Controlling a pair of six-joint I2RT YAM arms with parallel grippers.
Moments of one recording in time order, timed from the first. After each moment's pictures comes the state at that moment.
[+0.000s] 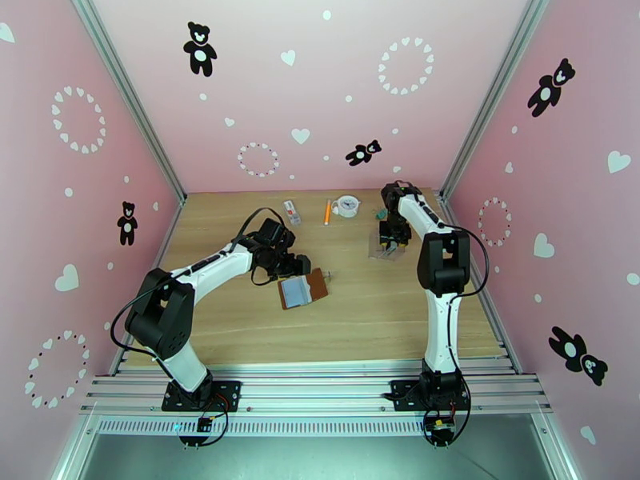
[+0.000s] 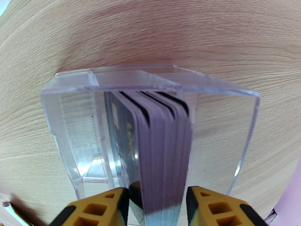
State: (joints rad) left arm -0.50 1.71 1.19 -0.58 0.41 -0.54; right arm 0.12 2.26 1.98 -1.24 0.12 0.27
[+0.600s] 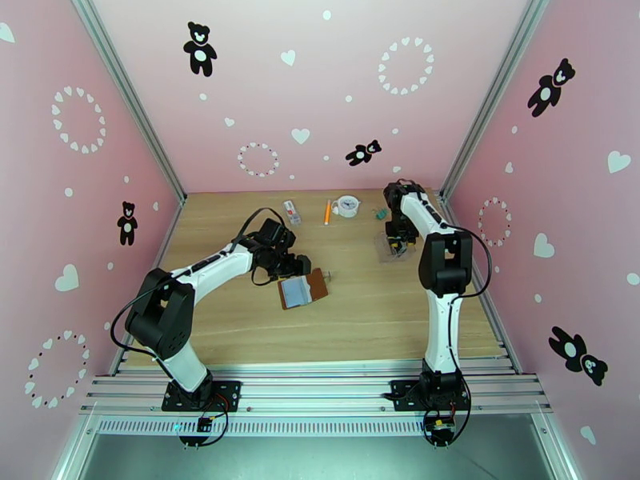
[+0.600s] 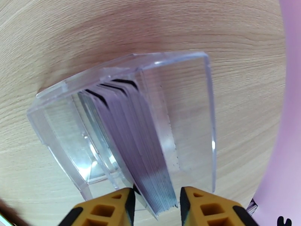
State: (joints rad) left arm -0.51 1.71 1.19 -0.58 0.41 -0.54; right arm 0.11 2.25 2.01 -1.33 0.27 0.24
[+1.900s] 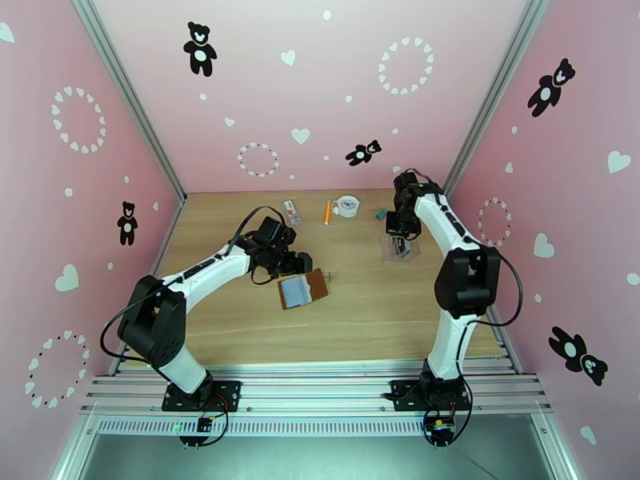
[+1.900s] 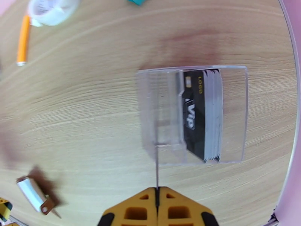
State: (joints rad) left arm -0.53 1.65 1.22 -0.58 0.39 -0.58; right arm 0.12 1.90 1.78 -1.13 0.00 0.24
